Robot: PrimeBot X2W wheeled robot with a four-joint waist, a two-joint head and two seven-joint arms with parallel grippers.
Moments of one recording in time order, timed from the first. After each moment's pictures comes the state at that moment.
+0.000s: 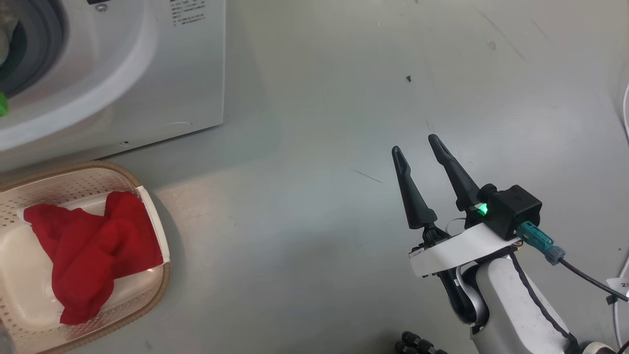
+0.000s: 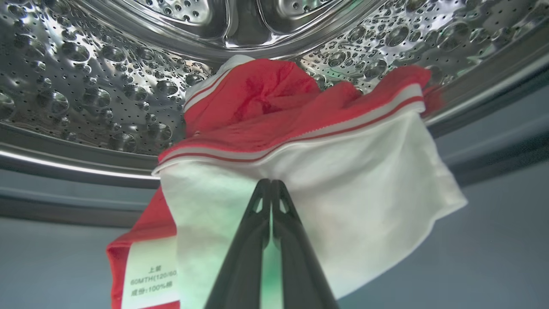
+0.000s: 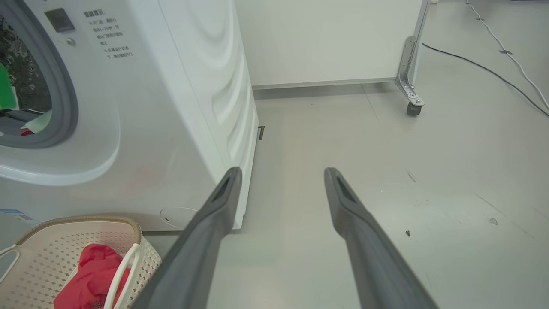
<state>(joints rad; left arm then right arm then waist) -1.00 0.30 0.06 0.86 -0.26 -0.02 0.20 -0.26 -0.04 0.36 0.13 0.37 0.05 -0.25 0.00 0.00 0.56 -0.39</state>
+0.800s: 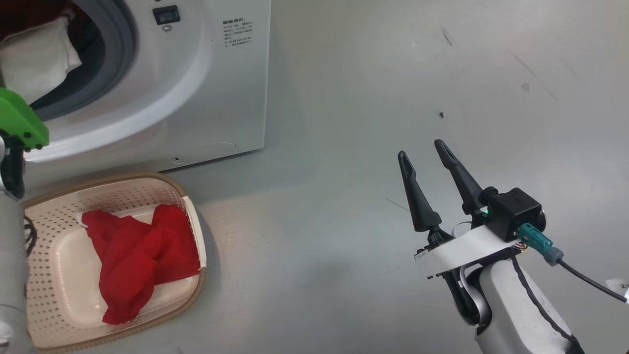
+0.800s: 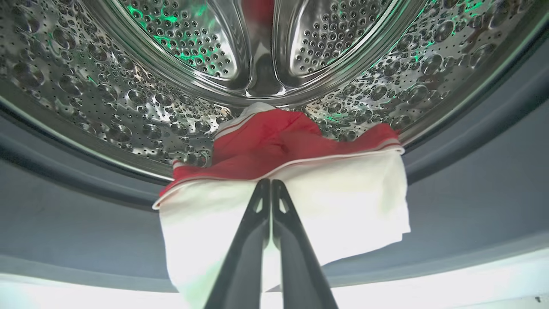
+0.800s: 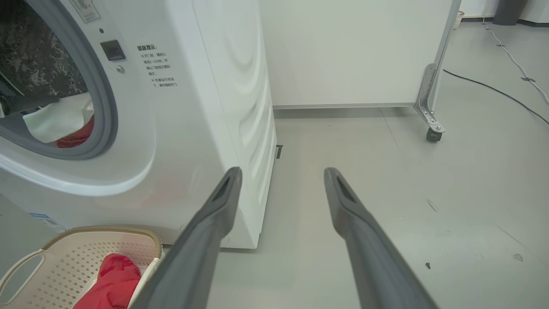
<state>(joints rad) -0.93 0.25 0.06 0.93 -0.29 -0.09 0.00 -0.25 -0.04 0.34 0.17 0.33 0.05 -0.25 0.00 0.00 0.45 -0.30</state>
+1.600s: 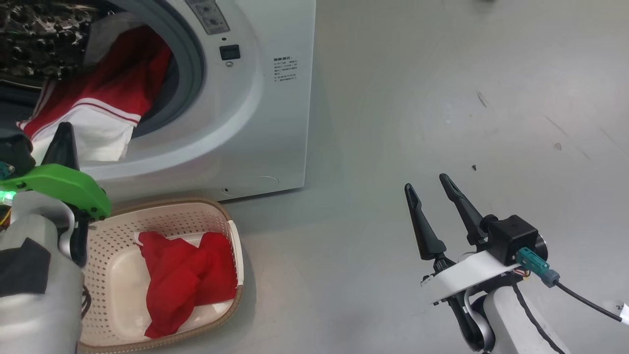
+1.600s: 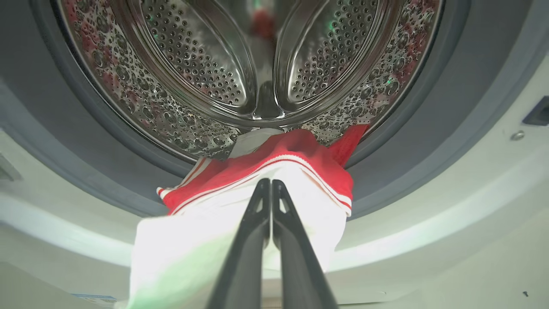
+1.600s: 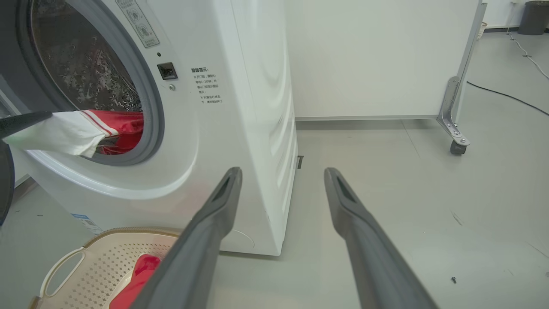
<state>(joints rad) -0.73 0.17 0.01 0.93 -0.32 -0.12 -0.20 -0.17 -0.05 0.32 0.21 0.32 0.06 -0.25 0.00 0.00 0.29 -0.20</state>
